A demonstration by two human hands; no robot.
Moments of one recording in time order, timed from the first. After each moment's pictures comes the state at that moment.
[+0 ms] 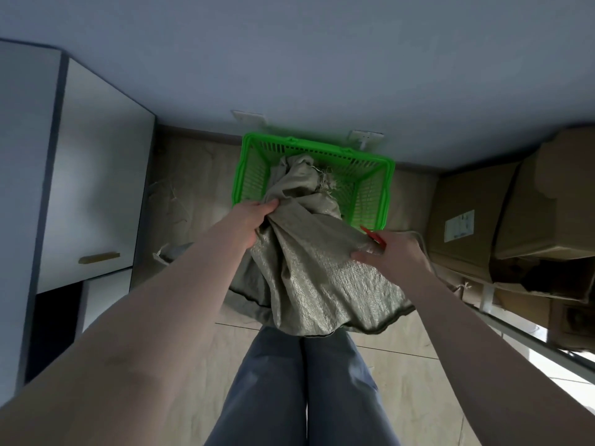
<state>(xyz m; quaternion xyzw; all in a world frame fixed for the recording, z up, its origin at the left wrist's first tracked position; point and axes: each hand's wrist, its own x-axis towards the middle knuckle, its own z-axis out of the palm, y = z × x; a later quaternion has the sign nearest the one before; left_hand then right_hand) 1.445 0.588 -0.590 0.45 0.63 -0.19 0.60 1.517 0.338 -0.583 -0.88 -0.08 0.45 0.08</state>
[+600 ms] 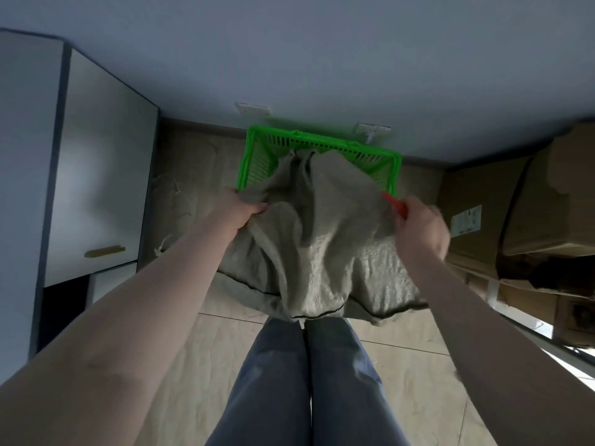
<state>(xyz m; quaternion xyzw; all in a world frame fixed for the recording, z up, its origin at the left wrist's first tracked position) 1.428 0.620 -0.592 0.63 0.60 -0.22 0.45 1.535 0.353 -0.573 -0.97 -0.01 0.24 0.07</state>
